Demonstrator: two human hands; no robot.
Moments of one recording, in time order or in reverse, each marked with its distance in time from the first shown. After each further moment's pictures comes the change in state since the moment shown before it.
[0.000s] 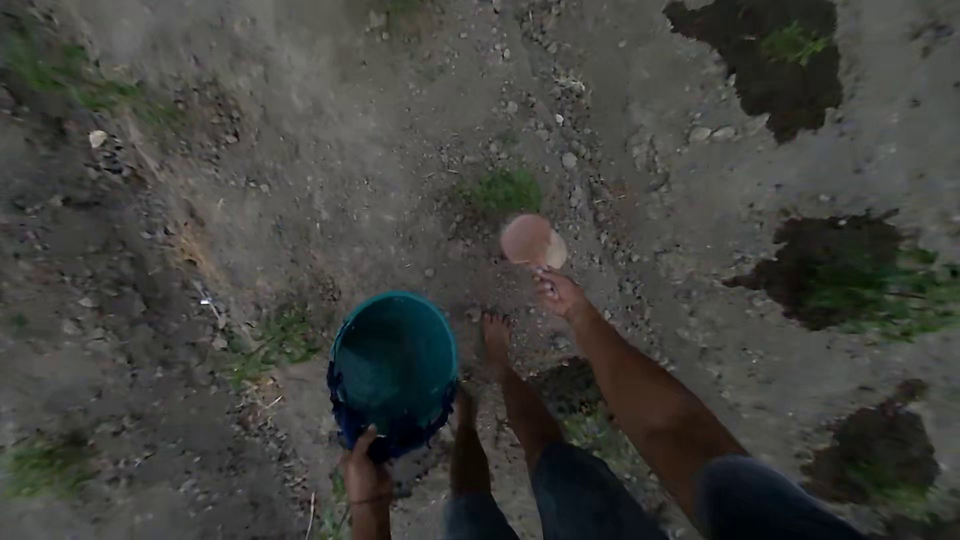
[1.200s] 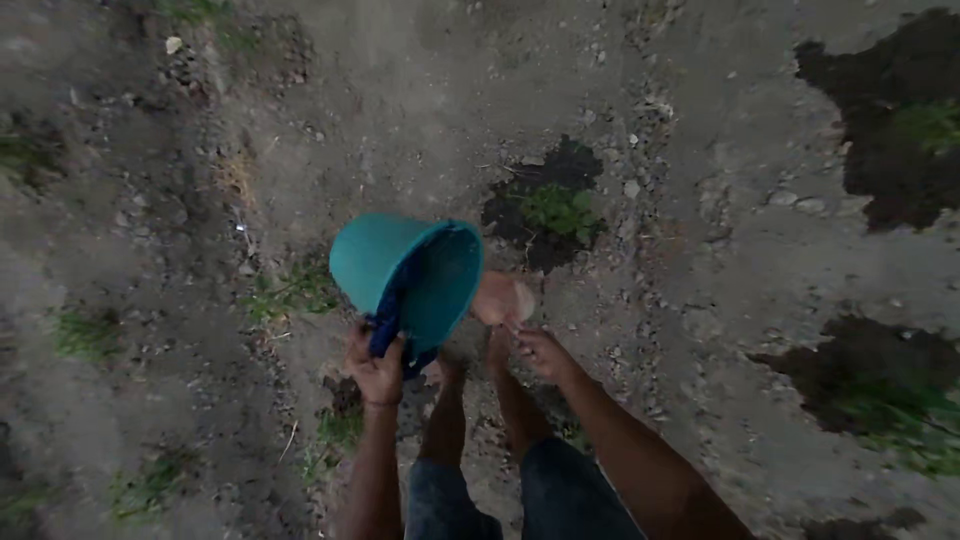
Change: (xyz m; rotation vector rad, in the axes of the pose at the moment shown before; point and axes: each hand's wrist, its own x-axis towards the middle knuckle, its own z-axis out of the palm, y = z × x) left_hand 0.001 0.097 0.091 0.138 -0.118 0.801; right_hand -0.043 0.062 0.044 -0.395 -0.186 0.375
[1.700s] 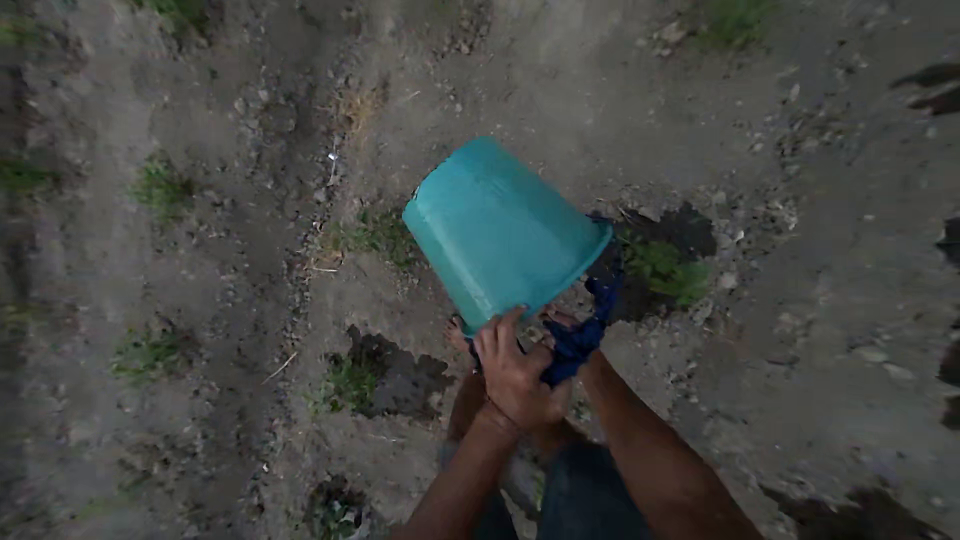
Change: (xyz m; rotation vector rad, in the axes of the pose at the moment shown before) left_hand -0.023 0.026 -0.035 0.473 0.055 0.421; right_hand 0.032 -0.024 0.152 -0.098 -0.128 -0.121
